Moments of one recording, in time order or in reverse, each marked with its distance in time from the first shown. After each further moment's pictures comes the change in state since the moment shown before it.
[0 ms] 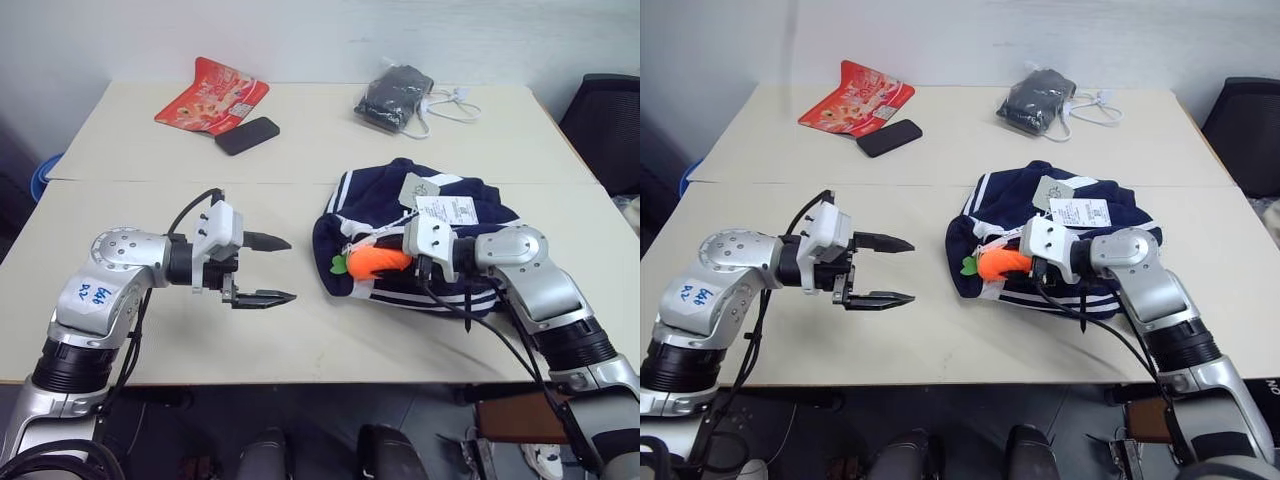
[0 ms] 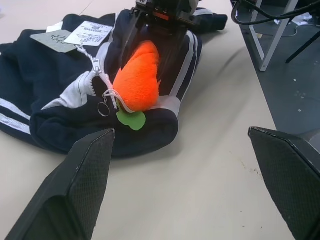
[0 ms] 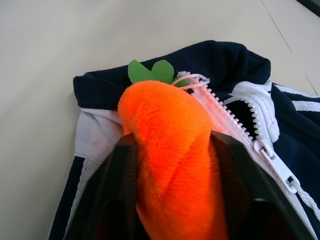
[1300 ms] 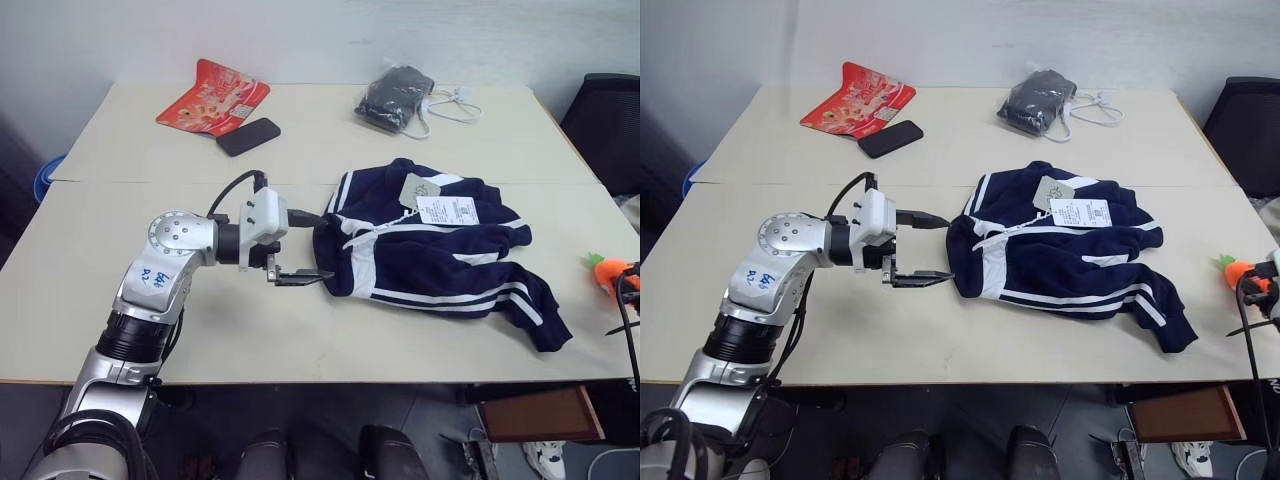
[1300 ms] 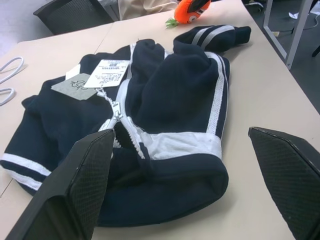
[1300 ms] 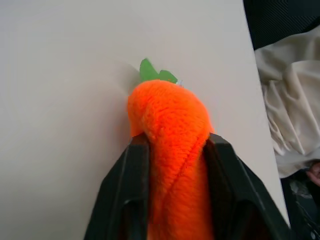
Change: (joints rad) left arm -0.154 -0.186 -0.109 0.167 0.157 -0.196 0.062; right arm 0.324 -0.289 -0.642 0.635 -0.025 0.023 -0.479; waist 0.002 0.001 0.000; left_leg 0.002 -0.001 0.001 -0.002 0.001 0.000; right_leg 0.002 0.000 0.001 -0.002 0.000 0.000
